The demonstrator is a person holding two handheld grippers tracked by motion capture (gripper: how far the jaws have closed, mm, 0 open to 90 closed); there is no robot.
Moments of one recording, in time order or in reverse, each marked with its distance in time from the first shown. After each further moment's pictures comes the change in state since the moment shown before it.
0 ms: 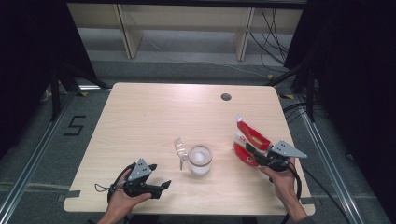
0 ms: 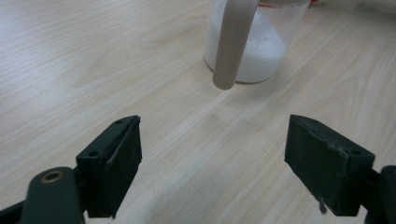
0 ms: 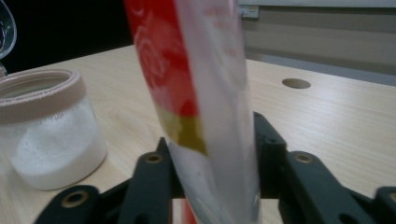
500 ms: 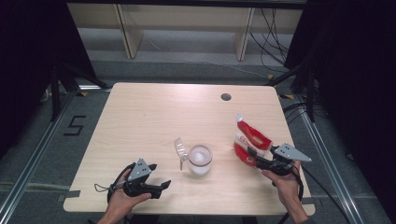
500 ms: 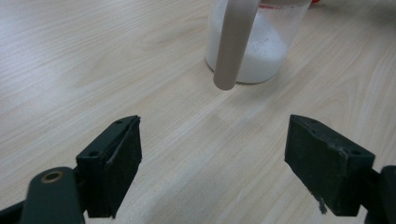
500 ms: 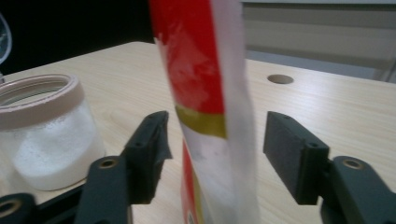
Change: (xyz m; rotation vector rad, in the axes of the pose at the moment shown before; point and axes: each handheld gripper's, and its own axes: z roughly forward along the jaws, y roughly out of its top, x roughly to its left) left arm 0.001 0.000 -0.001 0.001 -0.001 0.011; right arm 0.010 0.006 -0.017 0.033 -0.068 0.030
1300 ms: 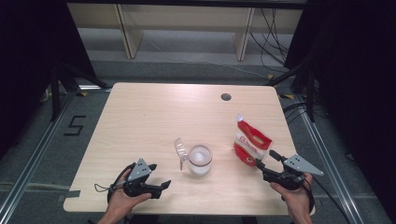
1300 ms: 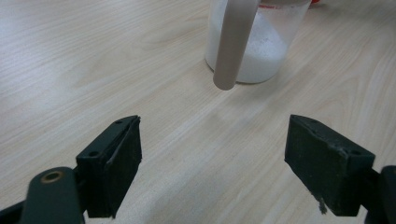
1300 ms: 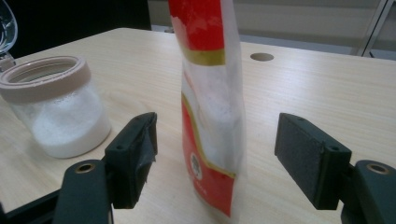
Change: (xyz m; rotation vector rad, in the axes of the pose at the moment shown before) left arm -0.001 0.000 0.000 0.001 0.007 -0.002; right arm 0.012 -0.006 -0.040 0.032 -0.084 -0.002
